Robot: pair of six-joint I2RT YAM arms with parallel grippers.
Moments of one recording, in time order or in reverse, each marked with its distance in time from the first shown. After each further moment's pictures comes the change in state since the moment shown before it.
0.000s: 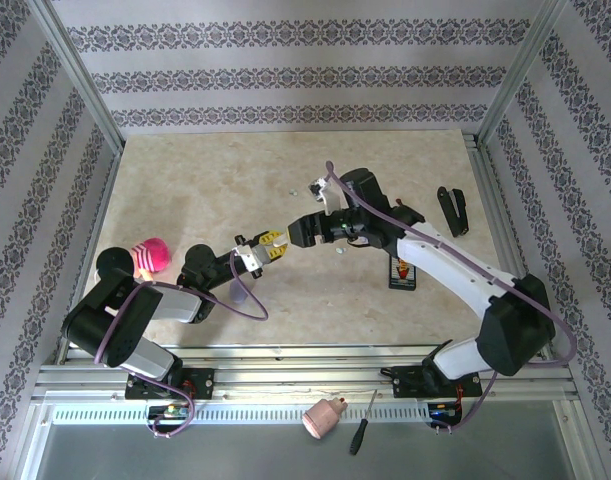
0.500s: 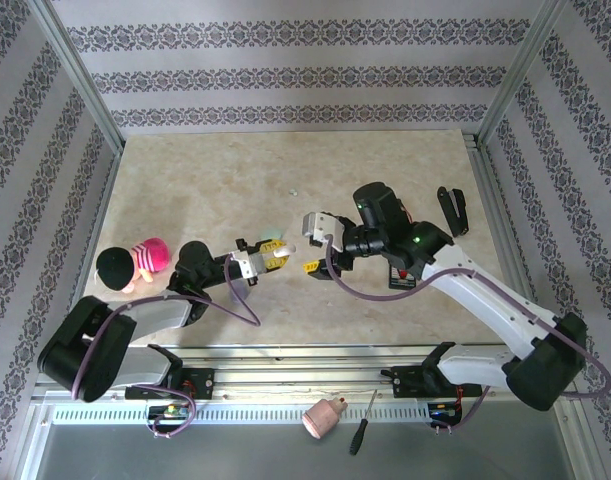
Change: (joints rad) left arm 0.000 -0.223 0.018 -0.293 0.194 0.038; right arm 0.080 -0.183 -0.023 -0.181 -0.017 -0.975
